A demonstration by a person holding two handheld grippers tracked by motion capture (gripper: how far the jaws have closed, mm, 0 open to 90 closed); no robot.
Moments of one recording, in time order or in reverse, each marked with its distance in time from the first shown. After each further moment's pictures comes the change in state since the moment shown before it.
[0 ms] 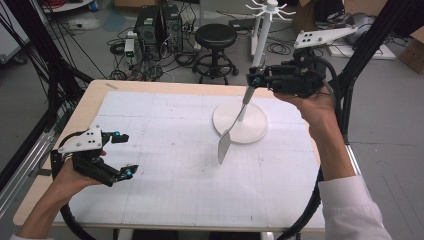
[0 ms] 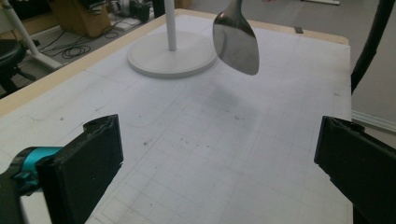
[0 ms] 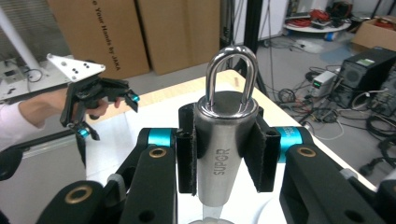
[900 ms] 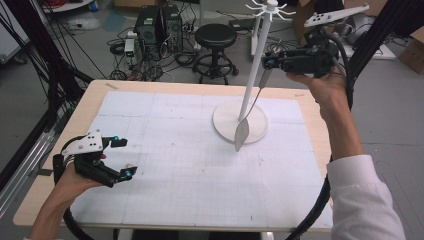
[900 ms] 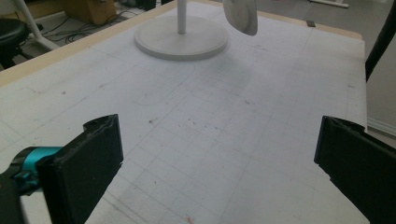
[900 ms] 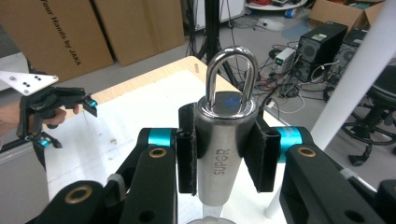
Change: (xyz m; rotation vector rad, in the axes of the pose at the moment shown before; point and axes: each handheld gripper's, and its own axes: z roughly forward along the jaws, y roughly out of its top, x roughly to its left) left arm 0.009 -0.024 0.005 0.017 0.012 -0.047; right arm -0.040 0.016 -0.014 0.076 -0.143 0.068
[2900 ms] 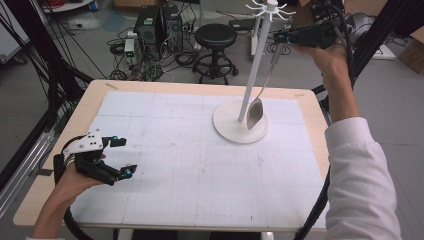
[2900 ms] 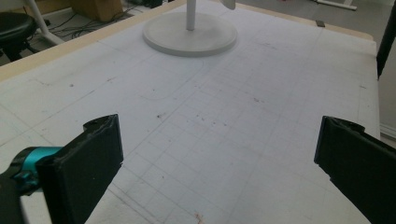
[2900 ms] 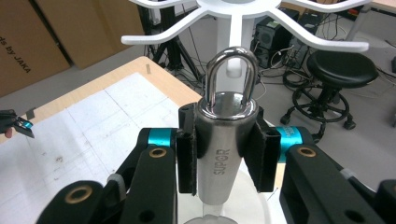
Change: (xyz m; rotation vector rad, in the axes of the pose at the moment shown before) left arm 0.005 -0.006 0.001 -0.002 0.026 -0.020; right arm -0.068 0.027 0.009 0.041 -0.145 0.061
